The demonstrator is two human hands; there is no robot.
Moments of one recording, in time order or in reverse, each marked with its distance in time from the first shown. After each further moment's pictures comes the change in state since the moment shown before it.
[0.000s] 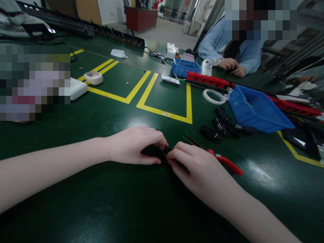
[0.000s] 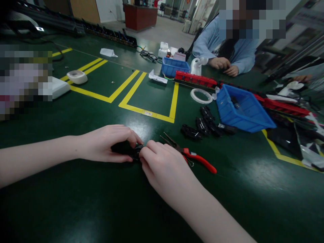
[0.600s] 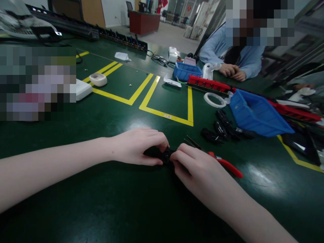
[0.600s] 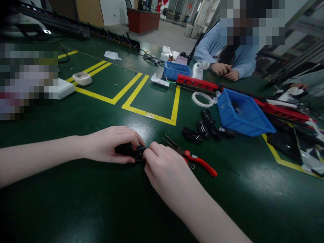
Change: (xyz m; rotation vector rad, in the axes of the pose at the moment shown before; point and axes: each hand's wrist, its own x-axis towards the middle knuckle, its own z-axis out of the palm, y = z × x) left_hand 0.001 0.000 -0.001 -0.010 0.003 0.039; right_hand 0.000 -0.003 -0.003 -0.057 0.006 0.001
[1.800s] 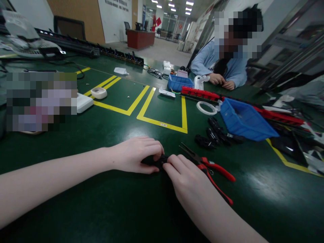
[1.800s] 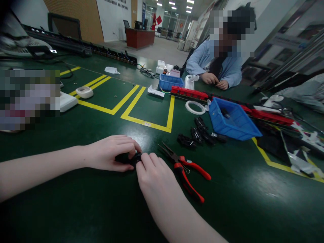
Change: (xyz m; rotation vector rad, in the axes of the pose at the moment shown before) left_hand 0.001 0.001 0.002 0.083 0.004 0.063; right_hand -0.005 -0.017 0.016 -0.290 0.103 -0.086
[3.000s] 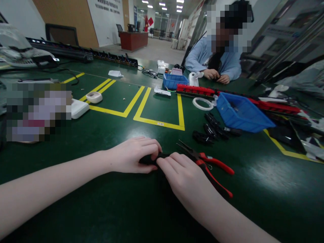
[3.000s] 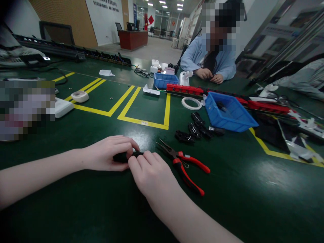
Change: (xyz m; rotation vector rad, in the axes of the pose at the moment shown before) left_hand -0.001 0.004 -0.003 0.001 -0.011 -0.035; right_hand 0.002 -0.003 -0.002 0.132 0.109 0.014
